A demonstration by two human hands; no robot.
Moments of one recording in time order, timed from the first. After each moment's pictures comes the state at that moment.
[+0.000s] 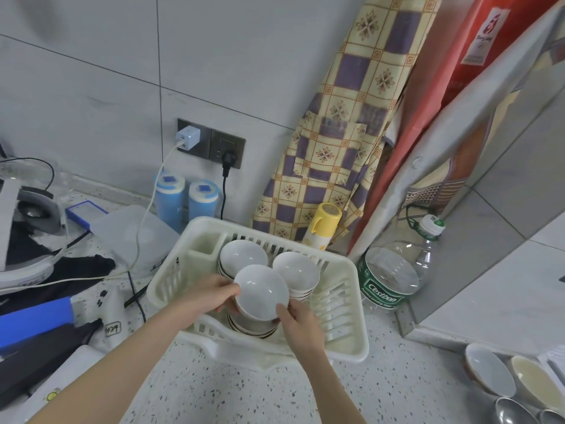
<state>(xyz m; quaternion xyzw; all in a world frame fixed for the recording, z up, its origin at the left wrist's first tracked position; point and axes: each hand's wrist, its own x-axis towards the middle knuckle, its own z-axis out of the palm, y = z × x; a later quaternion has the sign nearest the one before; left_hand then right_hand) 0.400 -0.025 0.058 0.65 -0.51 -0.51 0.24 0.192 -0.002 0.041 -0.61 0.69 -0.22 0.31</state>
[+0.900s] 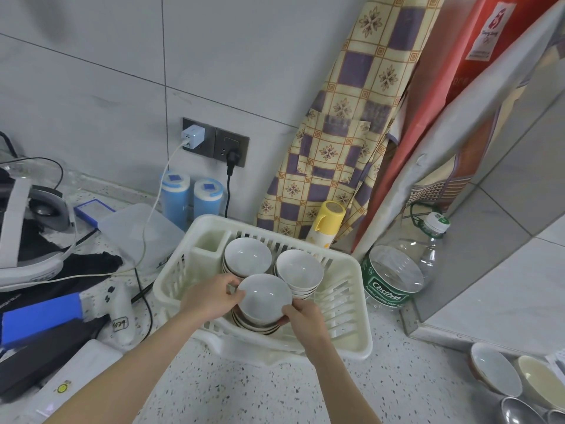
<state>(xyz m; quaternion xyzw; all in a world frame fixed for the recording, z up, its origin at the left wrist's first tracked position) 0.398 -0.028 0.026 0.71 -0.62 -0.27 0.19 0.185 -0.010 0.039 -0.52 0.68 -0.25 0.45</state>
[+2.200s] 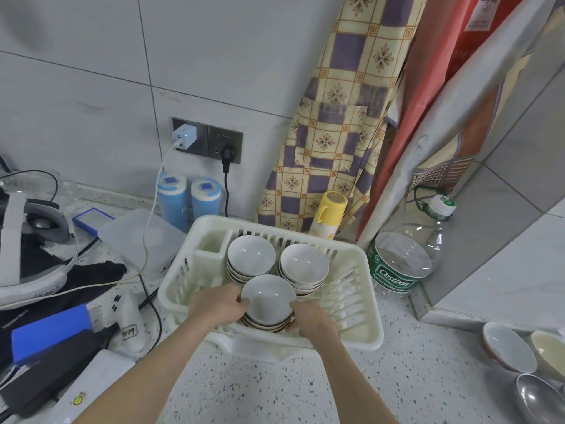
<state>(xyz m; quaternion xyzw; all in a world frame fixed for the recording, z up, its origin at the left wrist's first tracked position) 0.394 -0.034 0.019 0.70 -0.68 -0.21 0.01 0.194 -0.025 0.040 -0.51 0.76 -0.06 0.41</state>
